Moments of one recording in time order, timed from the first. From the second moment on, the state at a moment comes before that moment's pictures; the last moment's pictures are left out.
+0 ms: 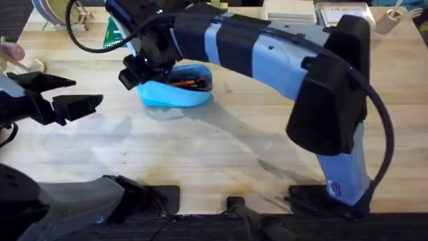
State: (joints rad) left arm 1.04 1.46 1.05 -1.17 0.96 1.41; right arm 0.93 2.30 2.07 -0.72 -0.13 0.21
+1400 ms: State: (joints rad) left arm 1.04 1.46 1.05 -1.17 0.96 1.41; right arm 0.92 2.30 2.07 -0.69 -0.19 0.20
